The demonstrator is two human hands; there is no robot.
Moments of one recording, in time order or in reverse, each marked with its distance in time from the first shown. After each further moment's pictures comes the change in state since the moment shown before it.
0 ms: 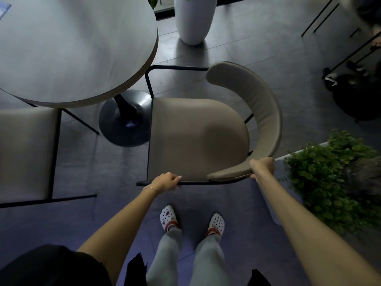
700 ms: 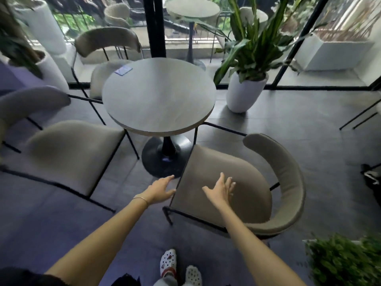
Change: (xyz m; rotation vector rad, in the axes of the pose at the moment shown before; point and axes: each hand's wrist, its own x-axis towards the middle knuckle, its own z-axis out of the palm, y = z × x) left_hand -0.137 -0.030 -0.088 -0.124 0.415 -0.027; right_hand -0.176 -0.057 0.069 -0.507 -0.398 -0.763
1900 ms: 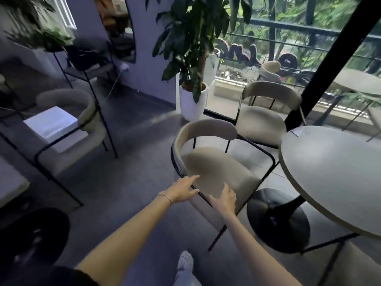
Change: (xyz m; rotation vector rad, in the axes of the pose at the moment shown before) left_hand -0.219 -0.477 -0.272 -0.209 0.347 -0.217; right_hand -0.231 -0.437 0.407 -0.138 -0.233 -0.518
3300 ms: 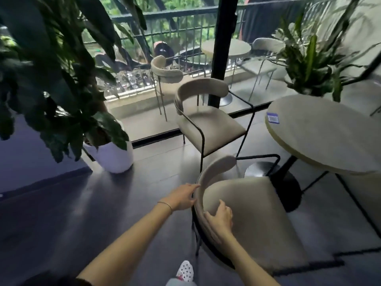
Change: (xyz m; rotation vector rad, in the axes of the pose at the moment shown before) left_hand 0.450 -0.133 -0.321 0.530 -0.431 0.708; right_hand 0.342 -0.304 0.164 0.350 0.458 0.665
